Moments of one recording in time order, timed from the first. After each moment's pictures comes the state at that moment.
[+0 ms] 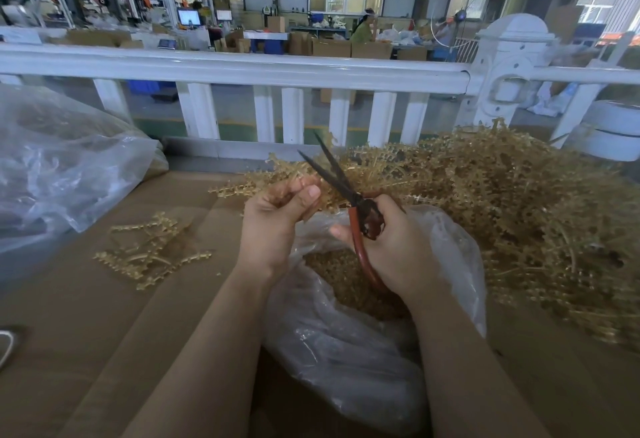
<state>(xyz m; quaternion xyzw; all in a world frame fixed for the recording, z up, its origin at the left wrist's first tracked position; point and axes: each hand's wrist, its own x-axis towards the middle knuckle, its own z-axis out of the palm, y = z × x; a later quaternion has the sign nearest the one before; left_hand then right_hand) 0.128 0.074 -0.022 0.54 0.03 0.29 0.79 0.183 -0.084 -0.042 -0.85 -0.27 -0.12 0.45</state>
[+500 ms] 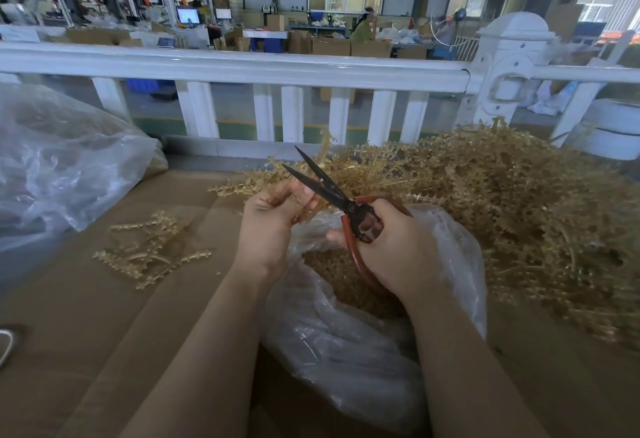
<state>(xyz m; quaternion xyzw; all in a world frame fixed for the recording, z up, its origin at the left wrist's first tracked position) 0.129 0.079 -0.026 0.53 0.01 0.26 0.81 0.182 -0.085 -0.042 -0.87 -0.27 -0.19 0.36</state>
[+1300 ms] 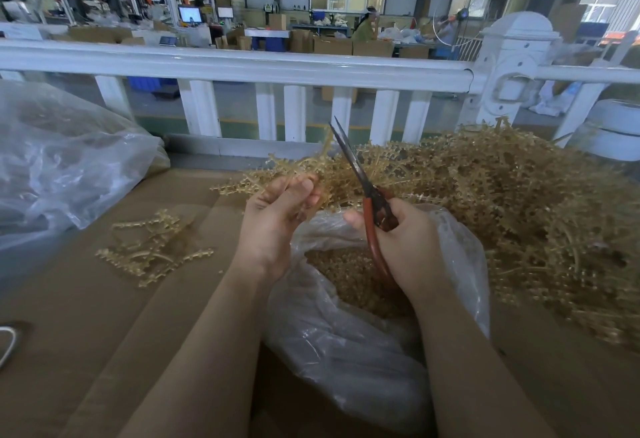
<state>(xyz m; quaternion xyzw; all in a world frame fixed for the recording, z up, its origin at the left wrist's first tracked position) 0.127 0.083 -0.022 0.46 0.00 0.24 0.86 0.183 -0.084 -0.046 -0.81 -0.20 -0.12 0.53</state>
